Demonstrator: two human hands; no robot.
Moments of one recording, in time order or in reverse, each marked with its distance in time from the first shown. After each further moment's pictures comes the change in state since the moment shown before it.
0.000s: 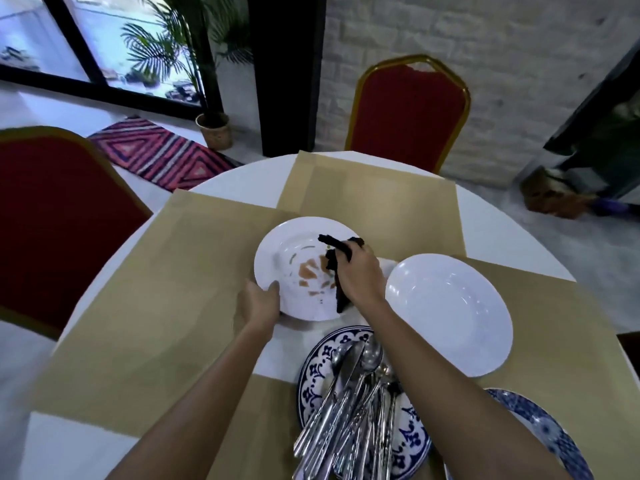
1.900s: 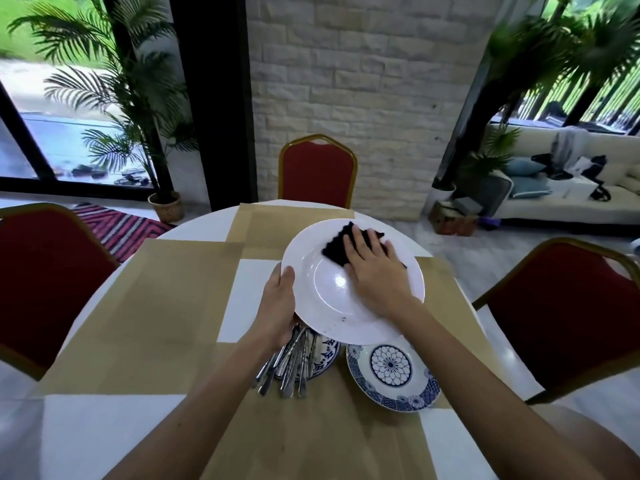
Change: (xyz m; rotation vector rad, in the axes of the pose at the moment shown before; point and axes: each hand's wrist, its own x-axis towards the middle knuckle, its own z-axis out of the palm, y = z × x) left_hand -0.296 0.052 -0.043 -0.558 -0.591 0.324; right_hand -0.222 0.009 -0.218 -0.833 0.118 -0.293
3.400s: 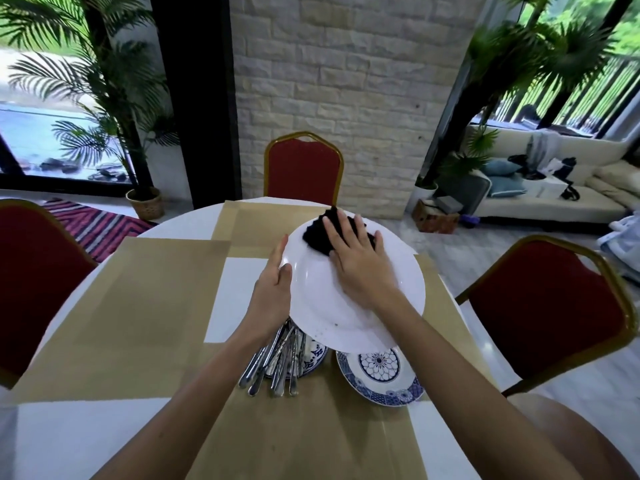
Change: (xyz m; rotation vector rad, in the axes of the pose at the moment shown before) left_hand 0.001 0.006 -0.008 0.402 -0.103 0.329; right_hand 0.003 -0.014 -0.015 0.108 0.101 0.026
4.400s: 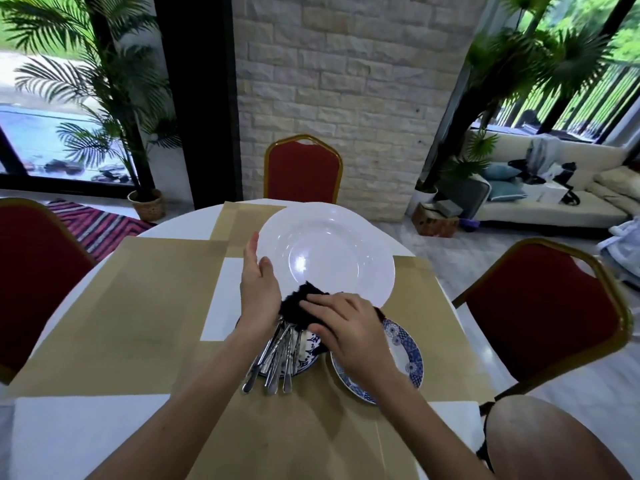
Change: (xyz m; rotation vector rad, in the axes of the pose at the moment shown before) left_hand 0.000 0.005 0.010 -0.125 0.308 -0.074; right_hand -0.099 -0.022 0.020 0.326 0.491 -0.339
